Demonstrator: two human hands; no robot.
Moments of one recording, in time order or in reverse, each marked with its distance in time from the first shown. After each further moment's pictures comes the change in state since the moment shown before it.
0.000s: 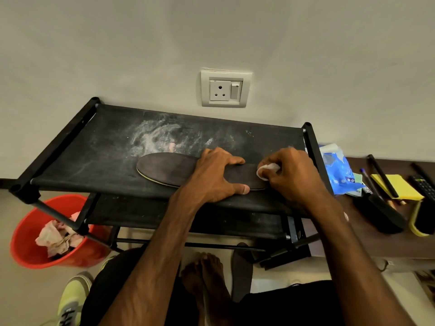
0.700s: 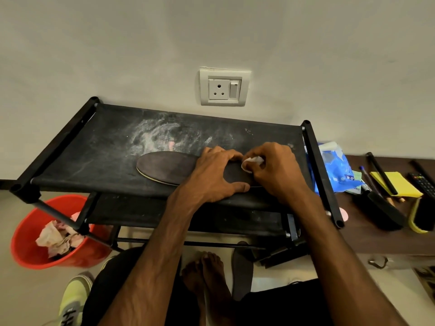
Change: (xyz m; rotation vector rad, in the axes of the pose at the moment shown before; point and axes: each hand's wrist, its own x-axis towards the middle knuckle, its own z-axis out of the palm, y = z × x) left_hand 0.000 -0.005 0.001 0.008 -0.003 0.055; right_hand 0.009 -0.022 0.020 0.065 0.076 -0.080
